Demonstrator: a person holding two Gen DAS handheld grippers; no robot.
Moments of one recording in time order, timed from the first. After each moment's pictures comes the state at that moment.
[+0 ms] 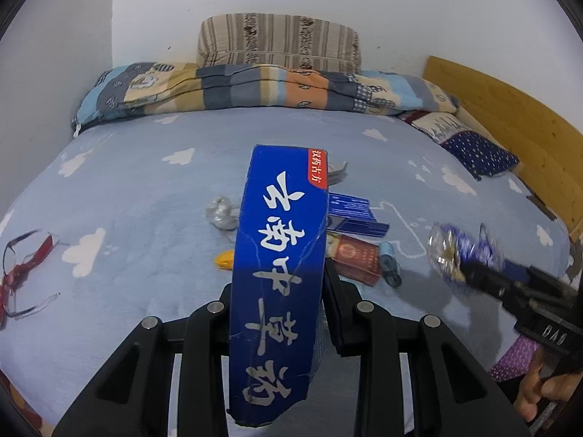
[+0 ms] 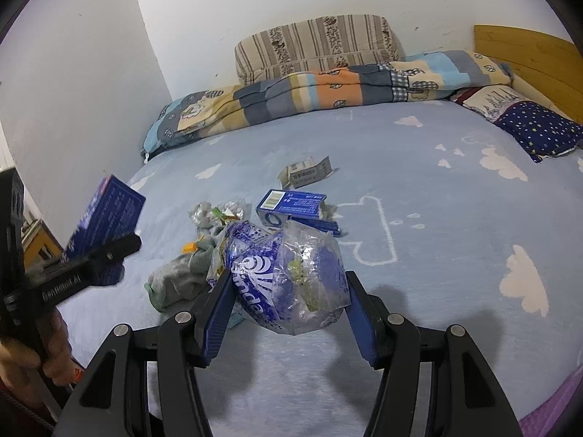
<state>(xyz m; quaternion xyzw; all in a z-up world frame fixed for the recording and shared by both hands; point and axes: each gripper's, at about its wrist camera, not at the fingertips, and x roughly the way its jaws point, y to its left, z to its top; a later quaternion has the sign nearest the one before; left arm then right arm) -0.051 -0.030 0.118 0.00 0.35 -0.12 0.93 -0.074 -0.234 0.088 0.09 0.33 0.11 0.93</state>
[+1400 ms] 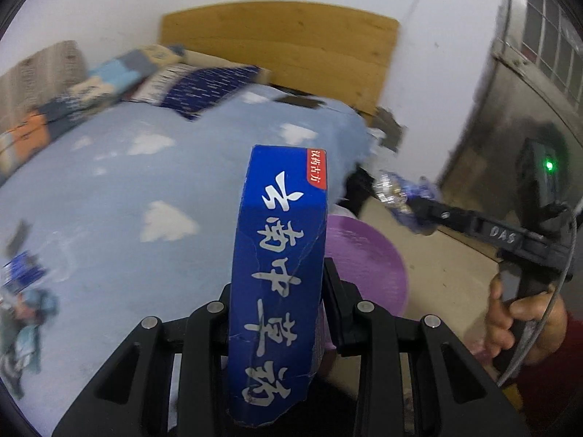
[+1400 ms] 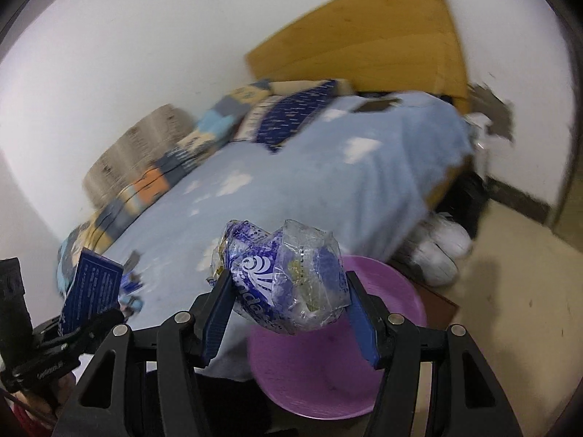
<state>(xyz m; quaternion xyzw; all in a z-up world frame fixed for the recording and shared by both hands) -0.230 -0.361 0.148 0.14 0.36 -0.51 0.76 -0.364 -0.539 0.121 0.29 0.26 -0.19 0.90</state>
